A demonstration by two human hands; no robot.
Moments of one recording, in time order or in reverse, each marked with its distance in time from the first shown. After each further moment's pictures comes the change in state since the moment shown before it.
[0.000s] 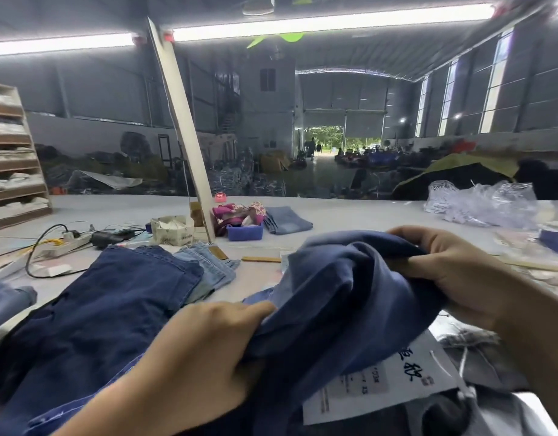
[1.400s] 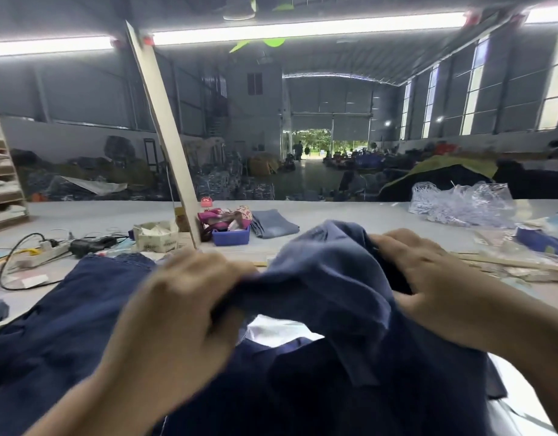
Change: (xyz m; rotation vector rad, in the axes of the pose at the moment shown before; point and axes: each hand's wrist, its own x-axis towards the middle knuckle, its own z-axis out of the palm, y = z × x) left_hand 0.022 -0.005 -0.005 -0.045 0.350 0.026; right_hand -0.037 -0.003 -0.021 -1.350 -0.007 -0.100
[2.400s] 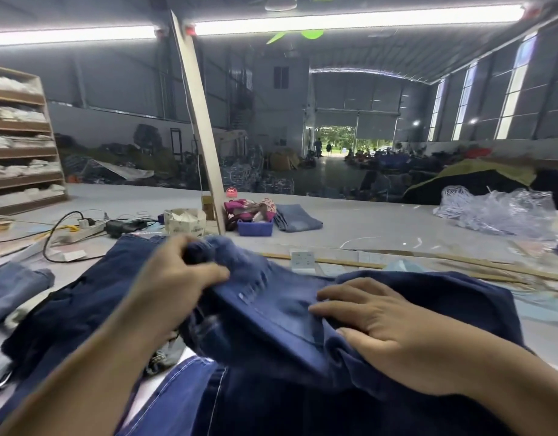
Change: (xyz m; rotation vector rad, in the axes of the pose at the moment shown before) left_hand -0.029 -0.075 0.009 -0.605 0.132 -0.934; right_hand 0.033 -0.078 0.044 0.051 -0.191 -0.333
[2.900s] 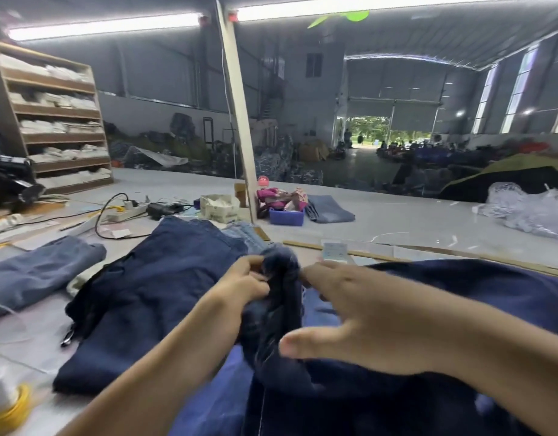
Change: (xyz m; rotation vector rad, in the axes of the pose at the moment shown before) left_hand -0.045 0.005 0.003 -0.406 -0.344 -0.225; right_hand 0.041 -0.077 -0.012 0.092 -0.010 -0.058
